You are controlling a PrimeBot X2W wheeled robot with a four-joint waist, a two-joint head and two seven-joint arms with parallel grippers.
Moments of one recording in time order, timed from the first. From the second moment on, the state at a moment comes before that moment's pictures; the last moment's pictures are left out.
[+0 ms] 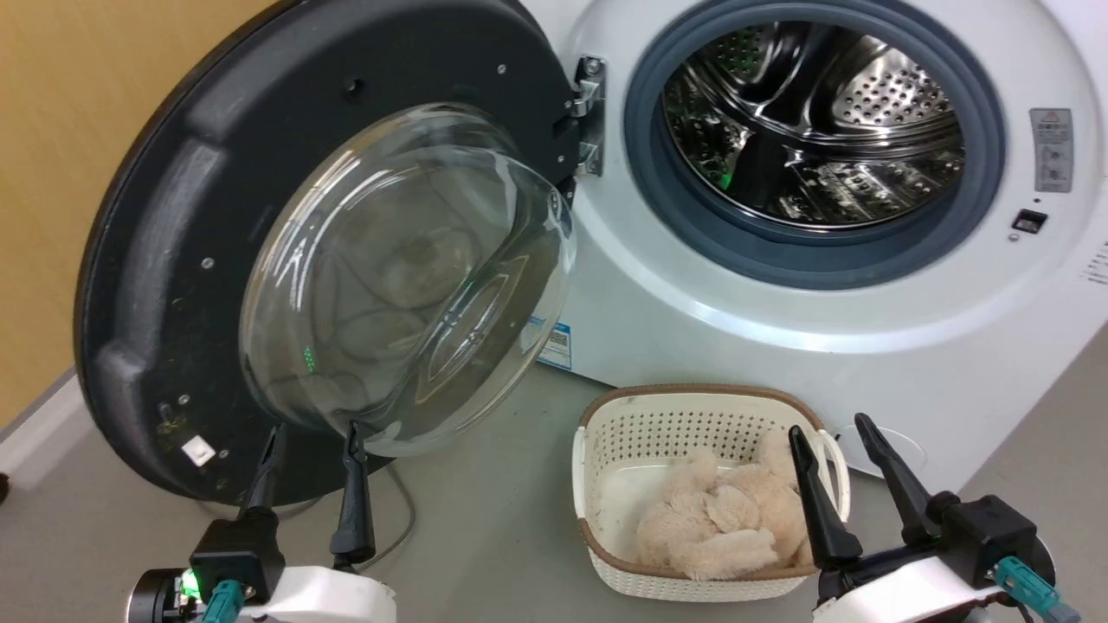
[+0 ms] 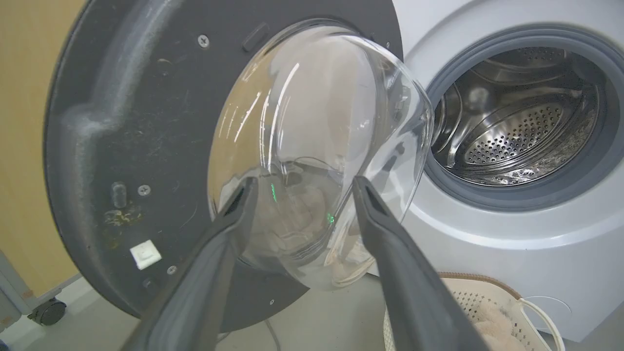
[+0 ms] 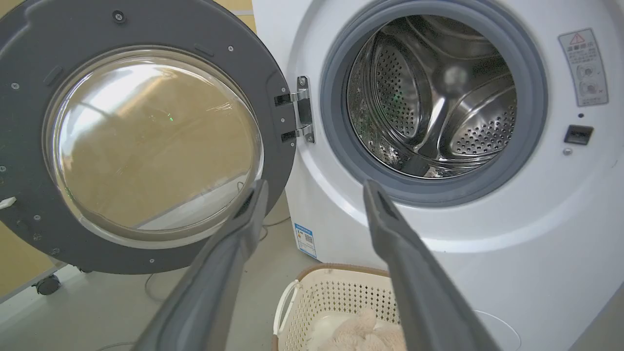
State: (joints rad) left arm 0.04 0.05 -0.02 -0.02 -0.09 0.06 -0.18; right arm 0.01 -0.05 0.09 0.04 0.16 0.13 -0.18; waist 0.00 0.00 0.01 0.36
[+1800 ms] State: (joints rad) left arm -0.03 0.12 0.27 -0.14 -0.21 -0.04 -0.26; right arm -0.02 -0.05 0.14 0.04 0.21 0.13 -0.26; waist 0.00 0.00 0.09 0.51
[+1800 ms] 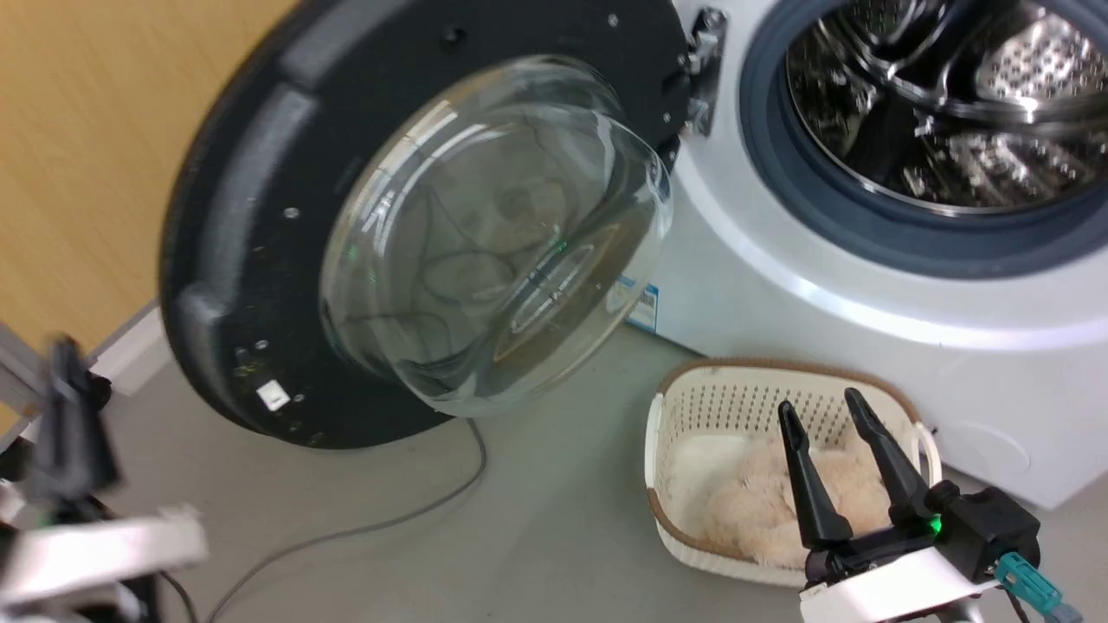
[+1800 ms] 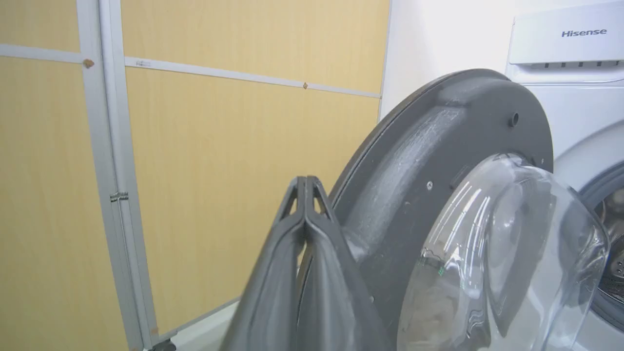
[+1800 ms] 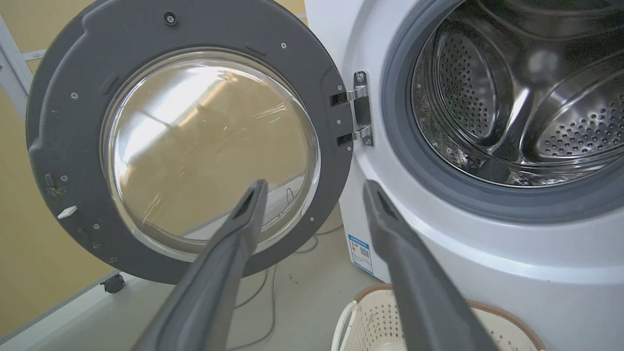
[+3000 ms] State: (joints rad) left arm -0.52 0.37 0.57 0.48 -1.31 -0.10 0.78; right arm -0.11 -0.09 0.14 0.03 0.19 0.13 -0.26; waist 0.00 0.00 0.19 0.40
